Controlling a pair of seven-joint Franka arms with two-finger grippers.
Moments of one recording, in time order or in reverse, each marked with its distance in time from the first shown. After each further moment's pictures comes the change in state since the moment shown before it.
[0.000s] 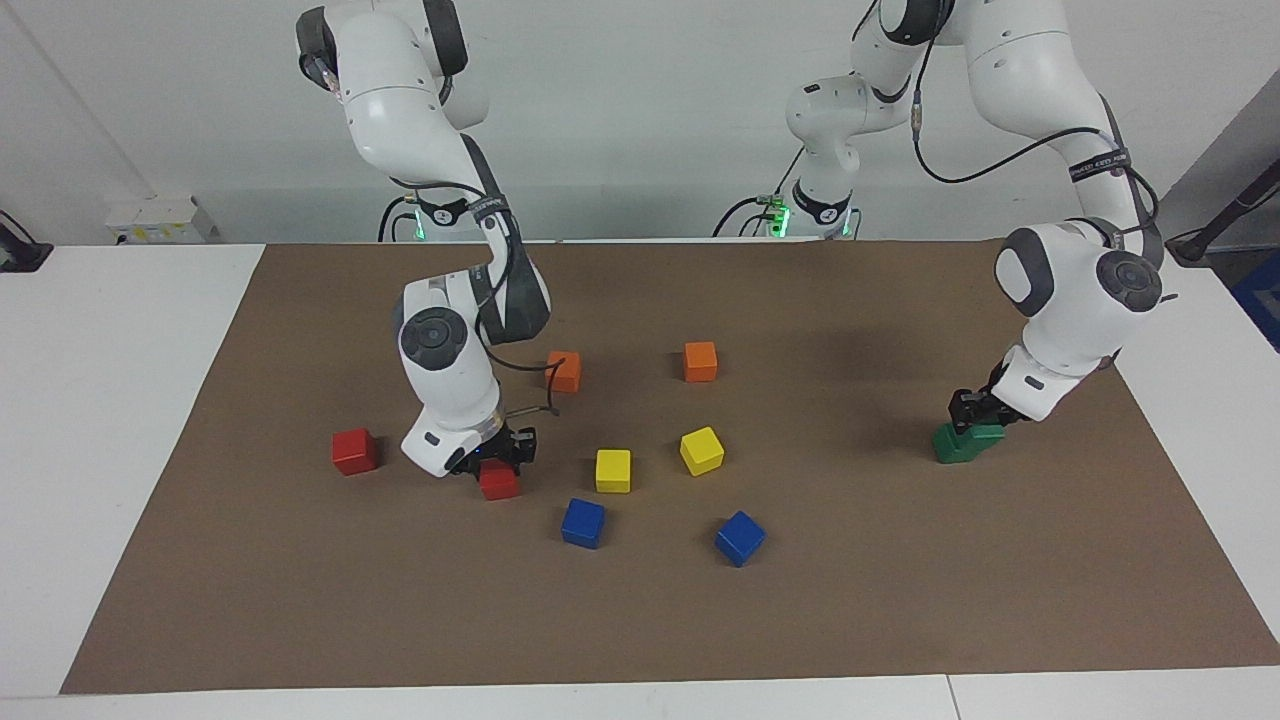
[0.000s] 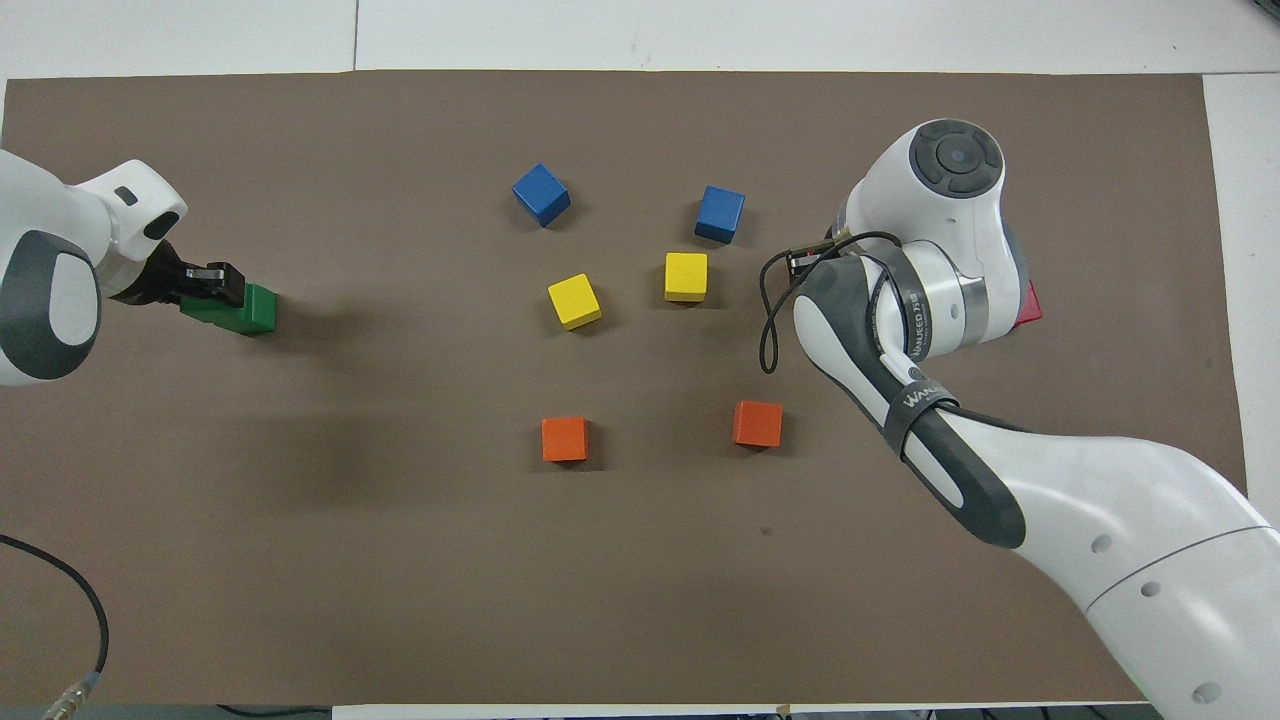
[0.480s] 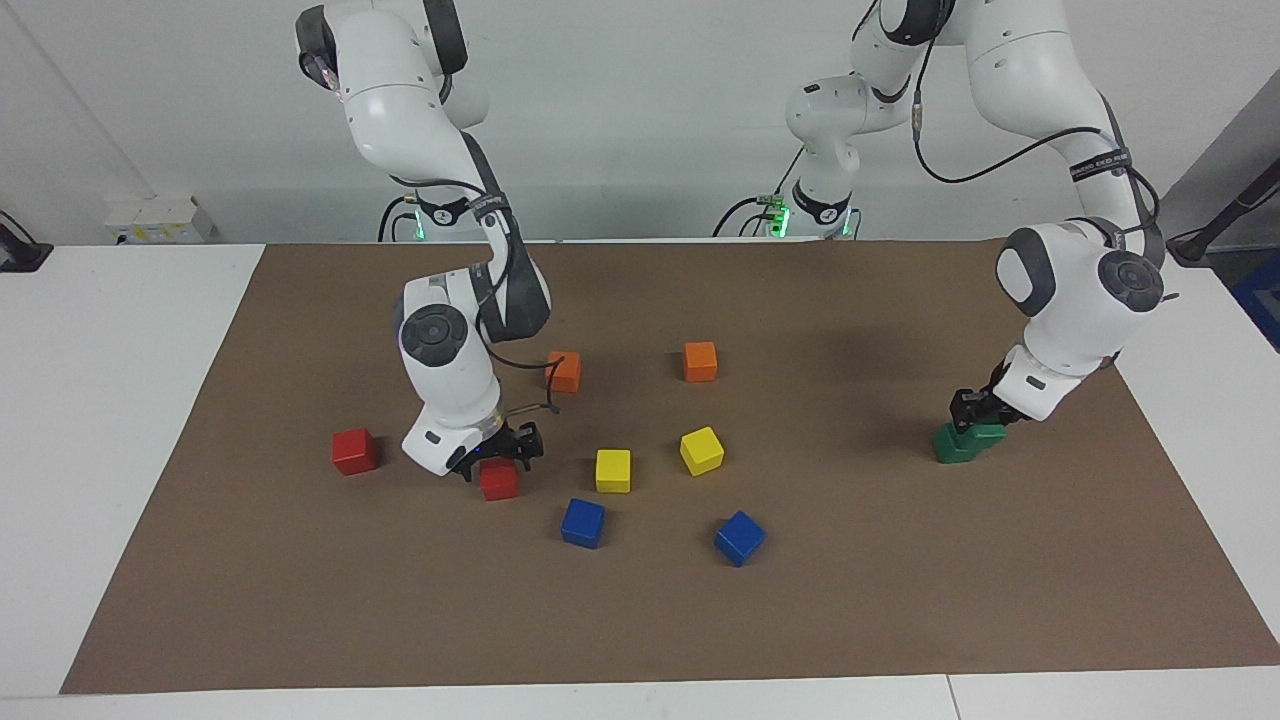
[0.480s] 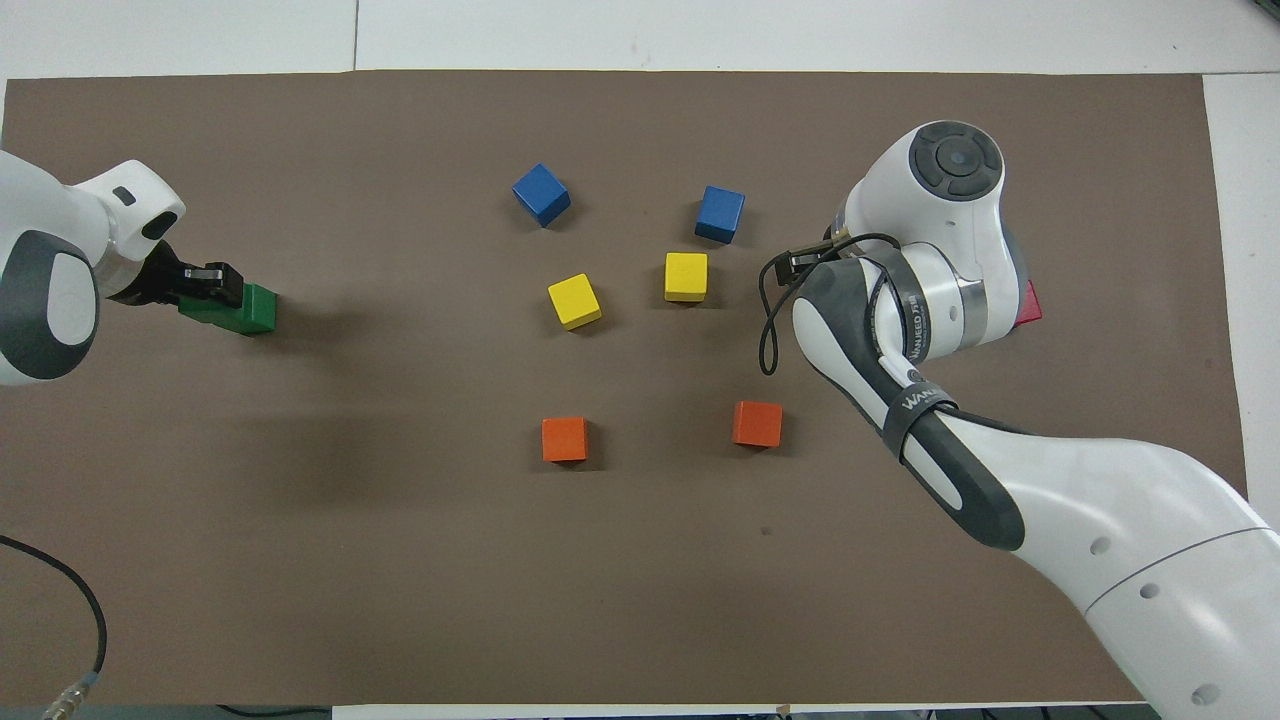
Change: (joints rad) left arm 0.000 0.001 0.003 0.003 0.000 -0.006 0.000; right arm 0.002 0.000 0.004 -0.015 -0.001 0.035 -0.014
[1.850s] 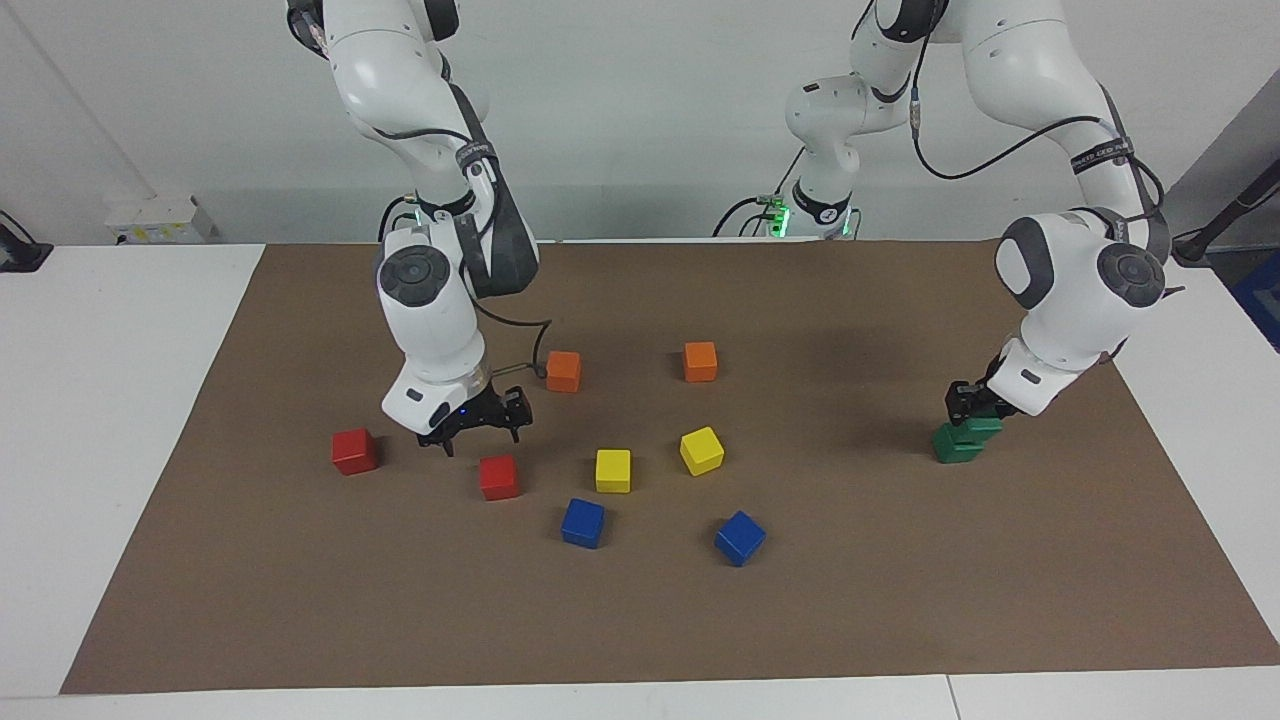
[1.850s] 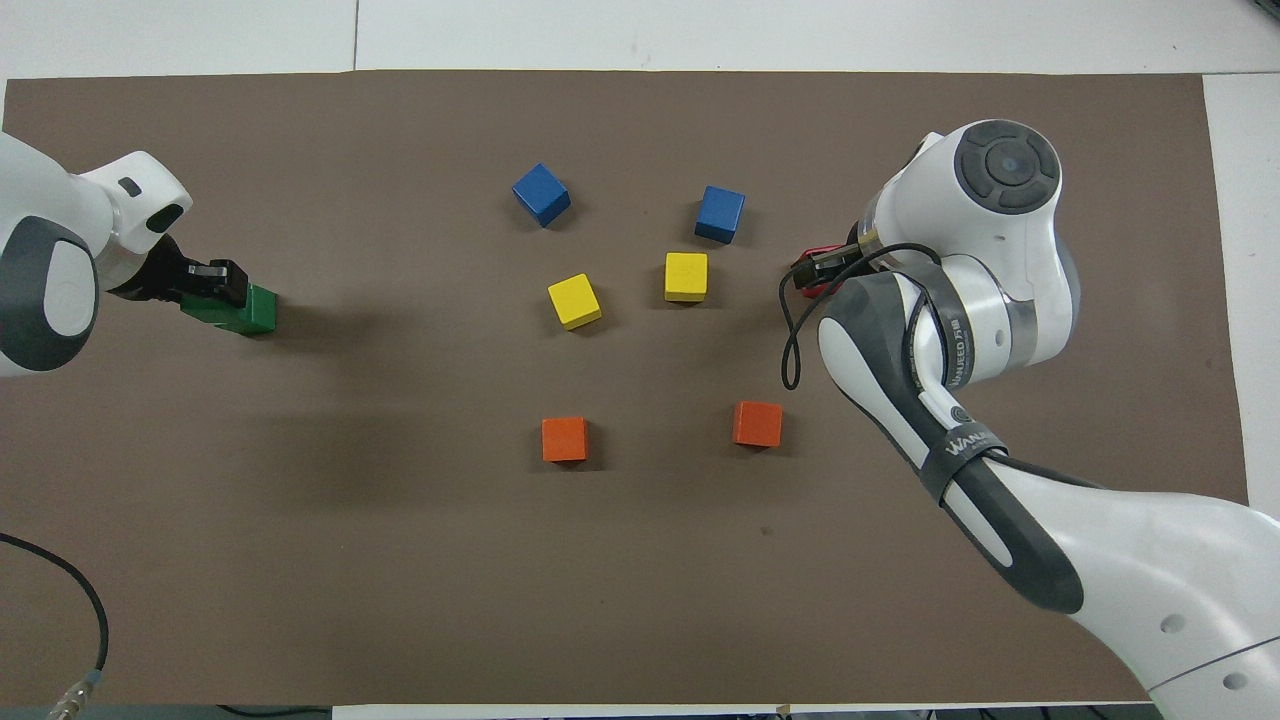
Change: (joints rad) left arm -0.026 -0.008 0.001 0.036 0.004 -0.073 -0.001; right arm -0.004 -0.129 0.002 -0.070 -0.021 -0.012 -0.043
